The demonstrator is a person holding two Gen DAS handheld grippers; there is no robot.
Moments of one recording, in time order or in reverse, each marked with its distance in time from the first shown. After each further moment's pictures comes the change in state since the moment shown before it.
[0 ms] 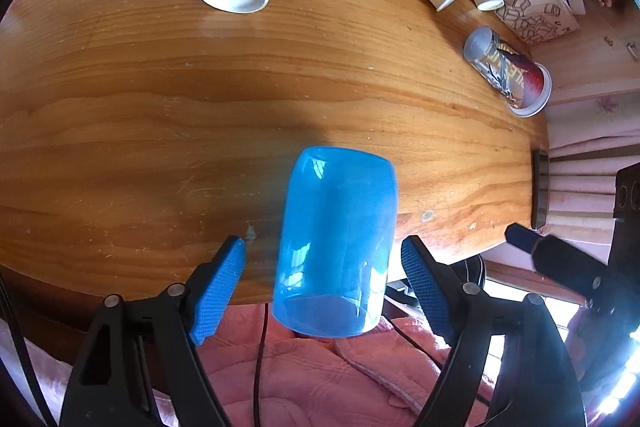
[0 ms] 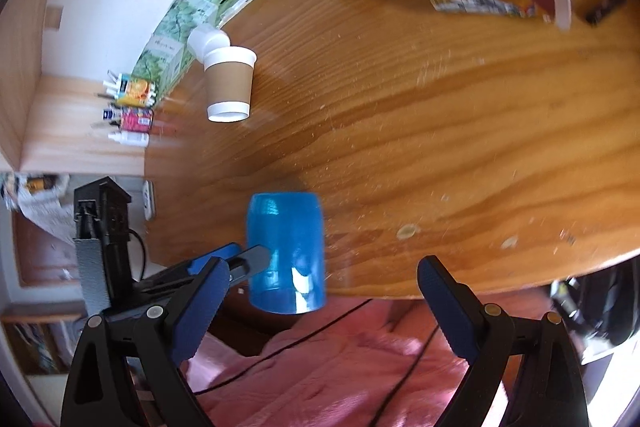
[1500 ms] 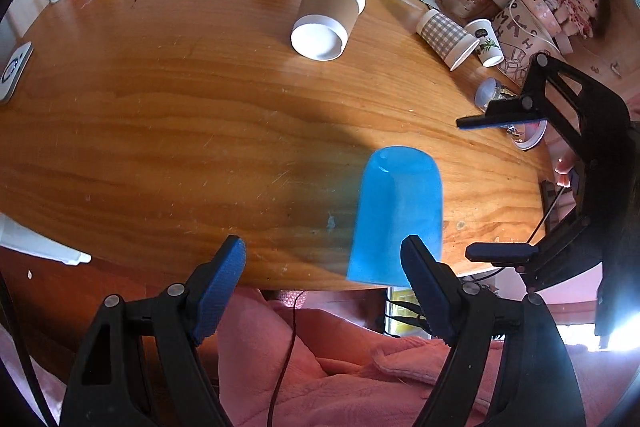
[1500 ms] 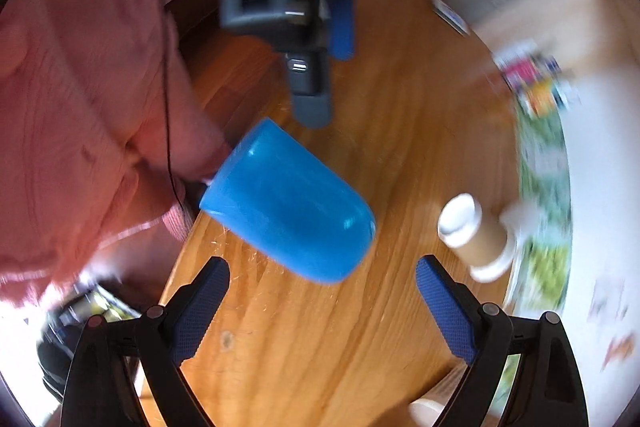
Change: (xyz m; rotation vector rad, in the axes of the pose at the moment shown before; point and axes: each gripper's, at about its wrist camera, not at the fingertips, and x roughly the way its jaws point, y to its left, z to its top) left arm -0.035 0.043 -0.059 -0.024 -0.294 0.049; right arm 0.081 0.100 -0.090 -2.332 0.150 -0.343
